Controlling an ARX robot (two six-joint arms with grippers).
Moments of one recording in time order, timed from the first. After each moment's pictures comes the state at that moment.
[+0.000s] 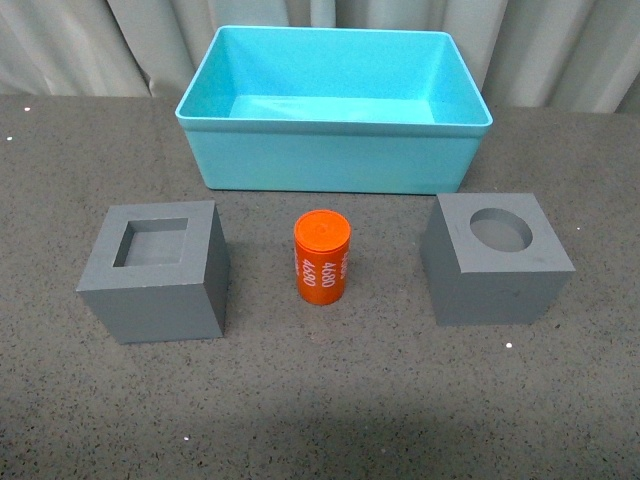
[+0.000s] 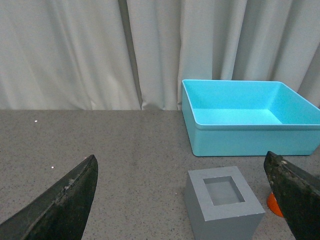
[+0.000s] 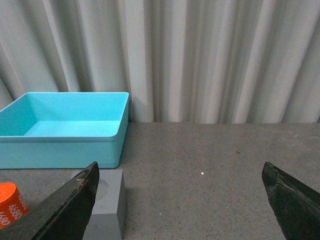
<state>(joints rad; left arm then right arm) 0.00 0.00 0.02 0.00 0.00 0.00 0.00 0.00 0.01 0.00 0.00 -0.01</state>
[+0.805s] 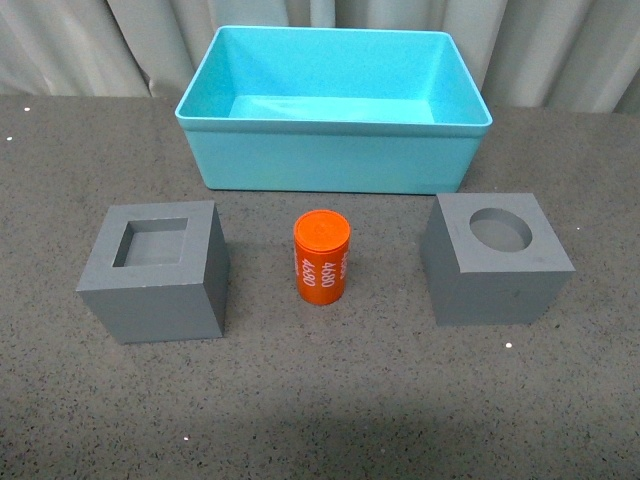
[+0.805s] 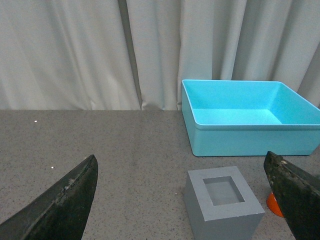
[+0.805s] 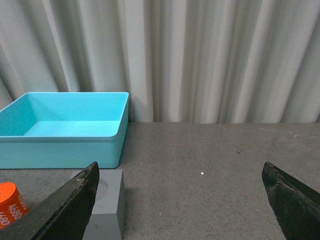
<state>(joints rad) 0.00 0.00 0.02 0.00 0.00 0.00 0.00 0.00 0.01 0.00 0.00 -0.01</state>
